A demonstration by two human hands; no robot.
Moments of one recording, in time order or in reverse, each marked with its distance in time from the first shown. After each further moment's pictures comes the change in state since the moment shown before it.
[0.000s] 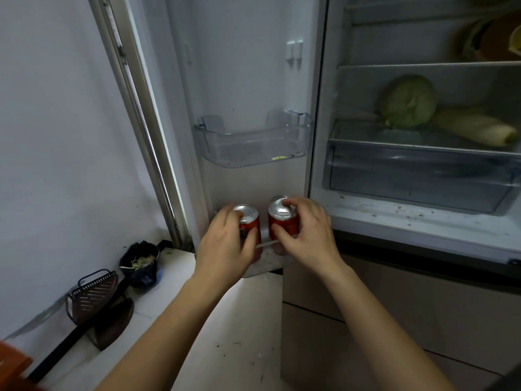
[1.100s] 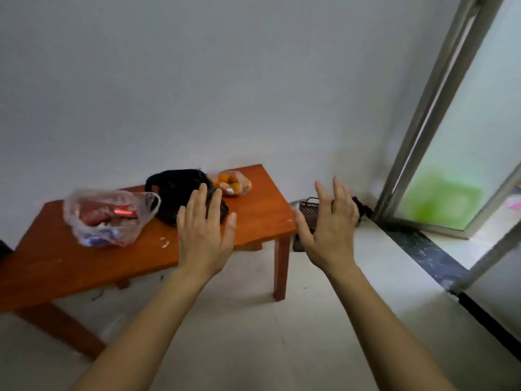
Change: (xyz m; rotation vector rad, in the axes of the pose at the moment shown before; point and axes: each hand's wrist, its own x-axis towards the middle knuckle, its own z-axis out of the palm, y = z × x) left_hand -0.405 -0.273 -0.404 0.683 0.280 -0.827; right_hand -0.226 -0.420 0.323 0.175 -0.261 -0.563
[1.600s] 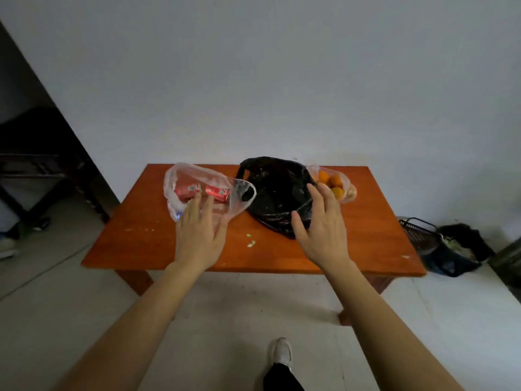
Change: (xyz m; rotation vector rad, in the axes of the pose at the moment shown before) left_hand 0.065 -0.305 -0.001 0.132 -0.112 -0.393; right_hand 0.069 -0.207 0.266 0.303 -0.322 -0.198
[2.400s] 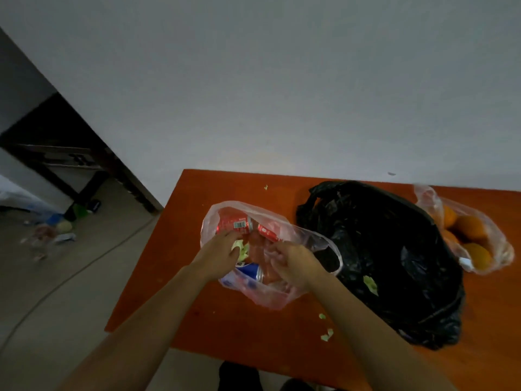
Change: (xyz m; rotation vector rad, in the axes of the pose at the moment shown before) left_hand 0.293 -0.209 0.110 -0.035 -0.563 -0.151; right_hand 0.219 -0.048 0.354 0.197 -0.961 -0.034
